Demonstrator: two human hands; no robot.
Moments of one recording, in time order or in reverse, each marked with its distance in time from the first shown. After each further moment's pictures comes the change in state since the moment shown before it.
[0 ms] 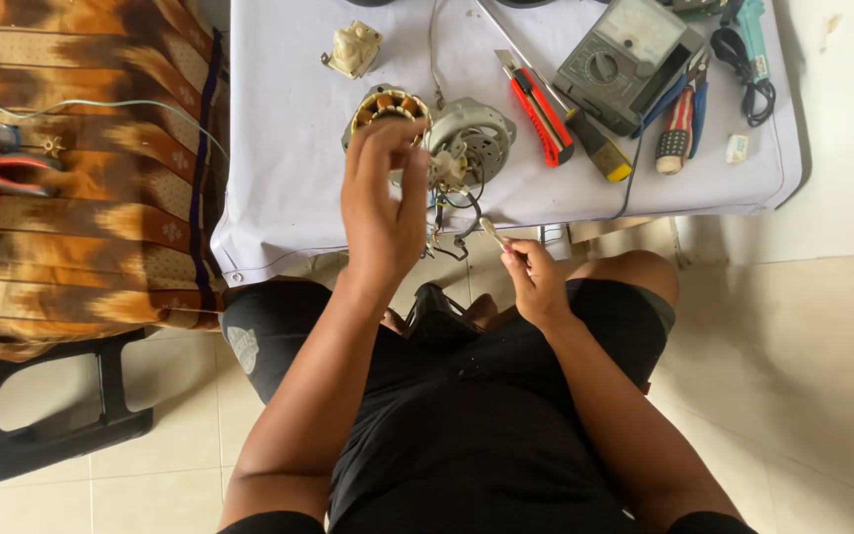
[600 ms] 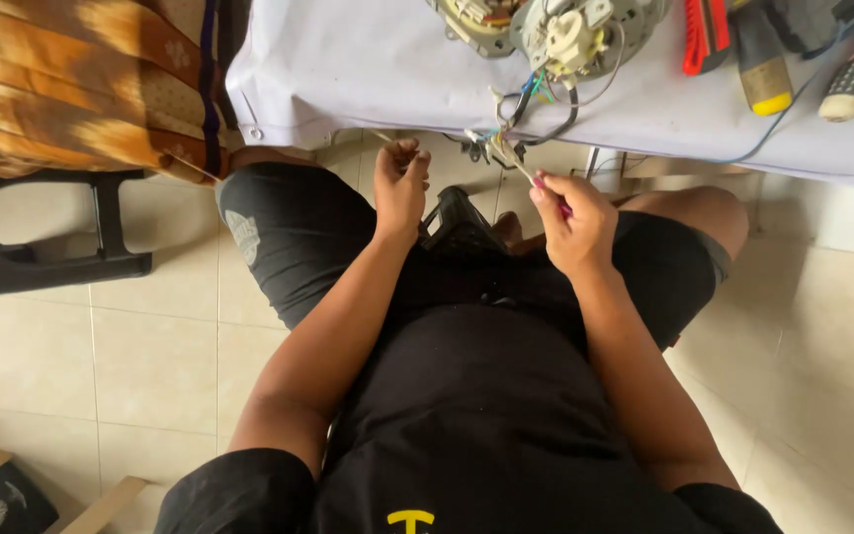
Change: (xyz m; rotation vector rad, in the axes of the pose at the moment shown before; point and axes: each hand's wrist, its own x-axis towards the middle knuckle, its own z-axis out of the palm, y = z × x) left_hand -0.225 -0.155 0.028 -0.434 0.318 -1.062; right_hand 0.006 -0.042 0.026 -0.193 -0.039 -0.362
